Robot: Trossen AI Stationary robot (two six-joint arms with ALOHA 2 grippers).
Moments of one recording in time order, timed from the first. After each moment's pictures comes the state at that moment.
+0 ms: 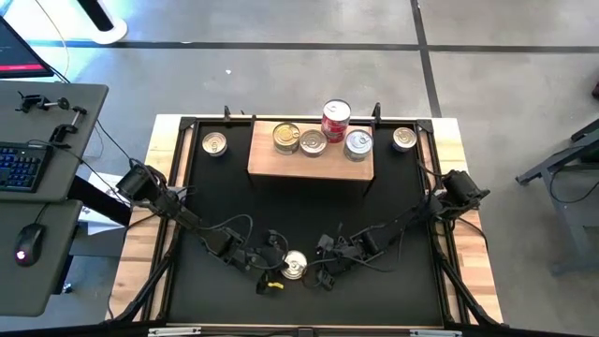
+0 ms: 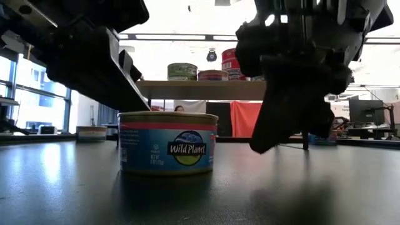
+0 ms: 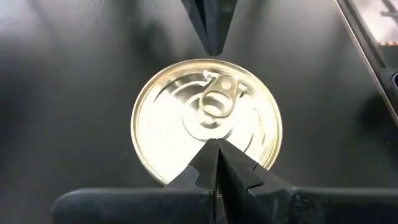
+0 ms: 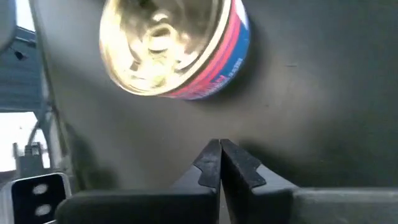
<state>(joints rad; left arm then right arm) -0.56 1.78 0.86 0.15 -0.35 -0.42 0.47 1.90 1.04 -0.01 0.08 1.05</state>
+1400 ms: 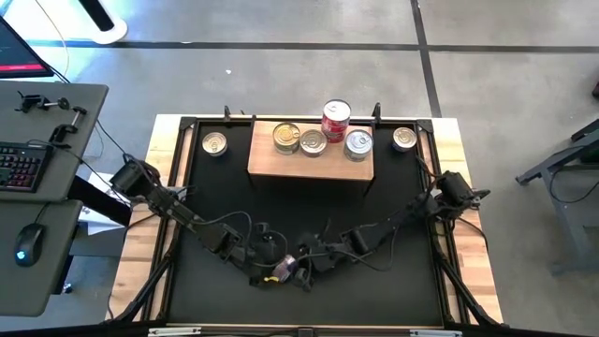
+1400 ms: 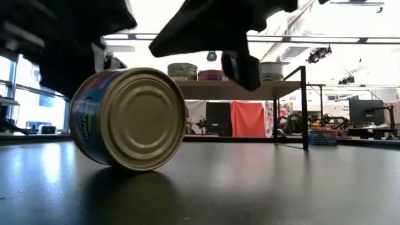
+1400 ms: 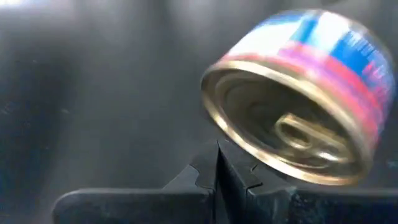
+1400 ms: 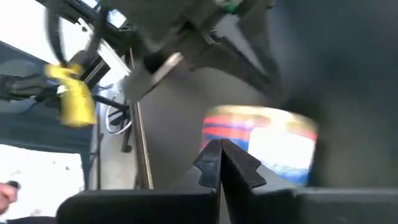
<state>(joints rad) -0.56 1.70 0.86 -0.09 -0.39 -0.38 0.44 1.94 1.25 0.11 0.17 0.95</state>
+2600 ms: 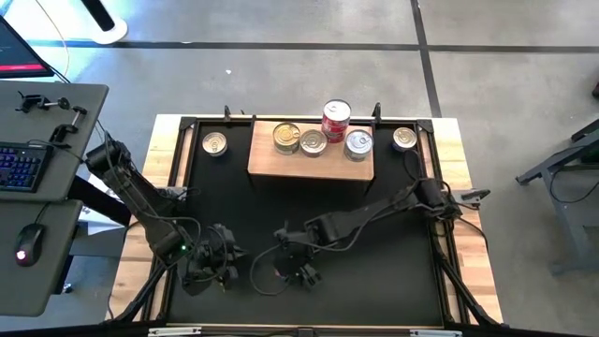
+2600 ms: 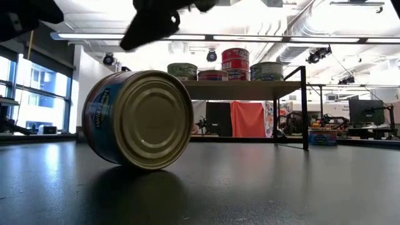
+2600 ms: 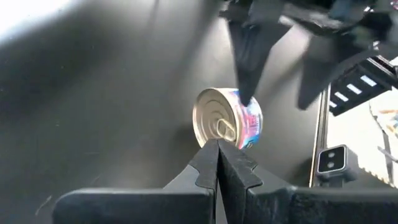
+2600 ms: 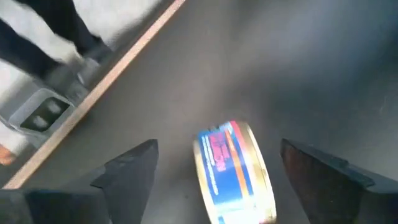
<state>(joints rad) -0.87 1.36 0.86 -0.45 -0.78 -1.25 0.33 2.16 1.88 -0.67 -0.19 -0.25</state>
